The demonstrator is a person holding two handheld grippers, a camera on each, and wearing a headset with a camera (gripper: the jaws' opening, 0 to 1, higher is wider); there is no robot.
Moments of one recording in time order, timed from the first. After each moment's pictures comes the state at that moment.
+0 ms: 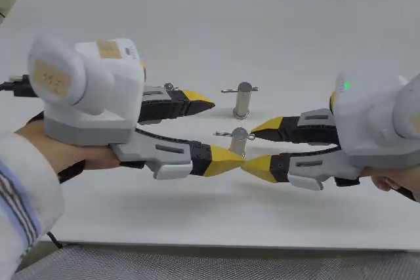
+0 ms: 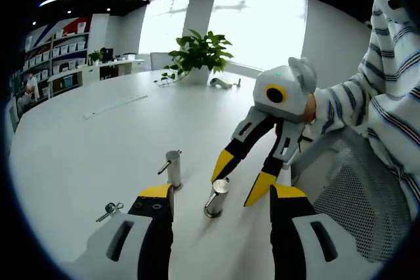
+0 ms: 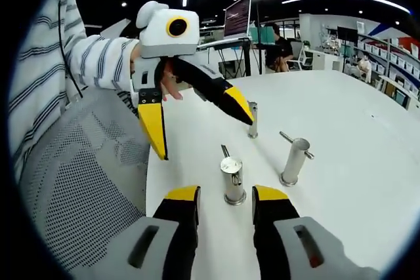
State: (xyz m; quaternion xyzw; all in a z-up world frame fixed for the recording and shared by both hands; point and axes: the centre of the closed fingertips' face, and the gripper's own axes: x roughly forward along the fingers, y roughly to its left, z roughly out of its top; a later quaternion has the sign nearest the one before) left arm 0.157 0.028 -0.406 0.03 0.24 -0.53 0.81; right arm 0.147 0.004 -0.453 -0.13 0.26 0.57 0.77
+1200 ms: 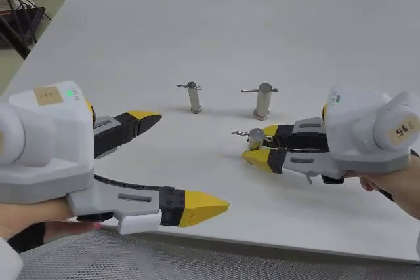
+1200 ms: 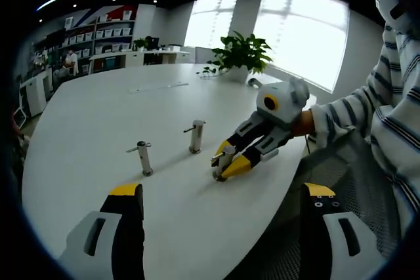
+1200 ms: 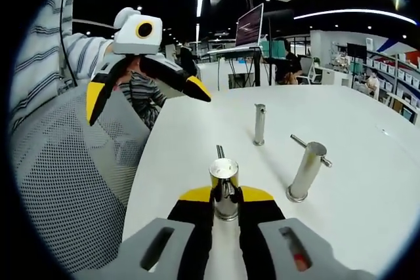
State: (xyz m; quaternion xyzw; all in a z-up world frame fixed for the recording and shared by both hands) left arm 0.115 0.074 -0.412 0.01 0.28 -0.42 0.86; right arm 0.157 0.022 -0.468 -0.14 0.19 0.61 0.75
